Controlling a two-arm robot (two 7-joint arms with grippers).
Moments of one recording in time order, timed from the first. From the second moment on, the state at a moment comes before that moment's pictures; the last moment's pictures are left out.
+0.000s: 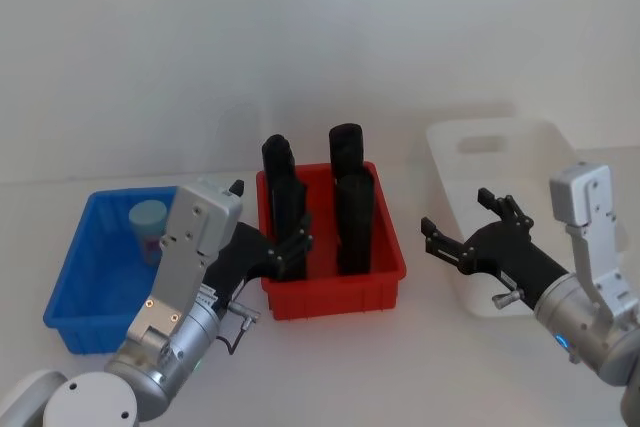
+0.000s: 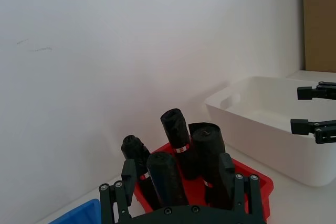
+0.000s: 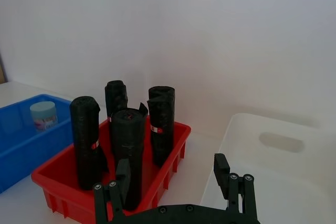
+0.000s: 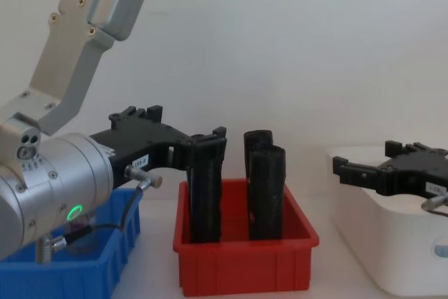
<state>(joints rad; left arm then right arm) -0.24 0.38 0.45 -1.63 -0.20 0.01 -0.01 0.22 0.25 -0.24 -1.44 0.20 -0.02 0.28</state>
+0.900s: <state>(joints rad) -0.24 0.38 0.45 -1.63 -0.20 0.01 -0.01 0.61 0.11 -0.28 -0.85 0.11 -0.22 0.54</state>
